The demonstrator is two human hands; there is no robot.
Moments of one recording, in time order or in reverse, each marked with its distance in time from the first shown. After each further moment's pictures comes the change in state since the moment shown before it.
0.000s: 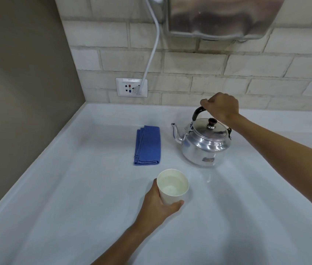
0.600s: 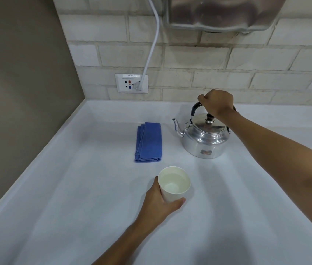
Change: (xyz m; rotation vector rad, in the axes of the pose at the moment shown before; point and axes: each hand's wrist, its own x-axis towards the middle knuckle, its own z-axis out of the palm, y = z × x) left_hand -0.001 0.001 -0.001 0.005 -0.018 -0.015; right_hand 0.023 0.007 0.034 -0.170 0.020 0.013
